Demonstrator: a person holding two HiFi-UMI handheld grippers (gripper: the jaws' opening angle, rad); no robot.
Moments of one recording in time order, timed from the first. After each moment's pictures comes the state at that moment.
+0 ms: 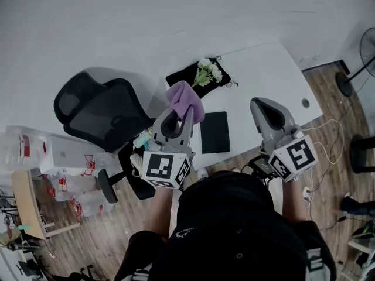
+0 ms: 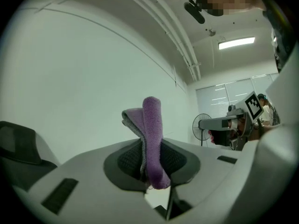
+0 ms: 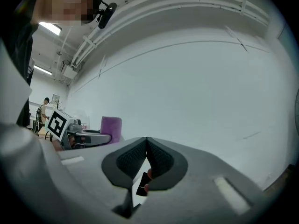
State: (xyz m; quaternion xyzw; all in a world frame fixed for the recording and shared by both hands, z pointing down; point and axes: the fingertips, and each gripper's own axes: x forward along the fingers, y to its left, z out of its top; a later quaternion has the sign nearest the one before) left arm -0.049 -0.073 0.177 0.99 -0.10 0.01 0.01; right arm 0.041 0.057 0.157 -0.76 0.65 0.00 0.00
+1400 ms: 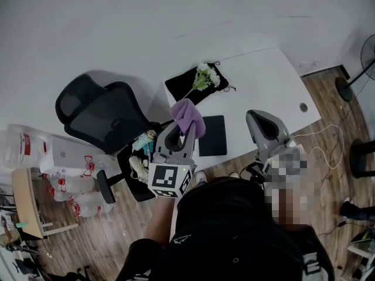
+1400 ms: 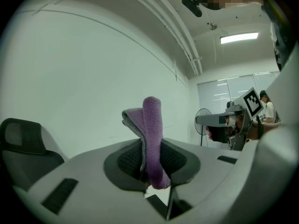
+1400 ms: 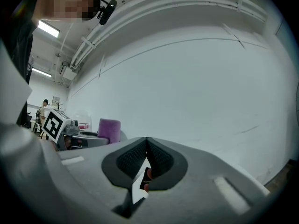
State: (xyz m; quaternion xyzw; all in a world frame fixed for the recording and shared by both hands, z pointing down) left arm -0.062 -0.042 0.206 0.99 -0.12 0.05 0.01; right arm 0.034 0.076 0.177 -0.76 0.65 -0.02 0.01
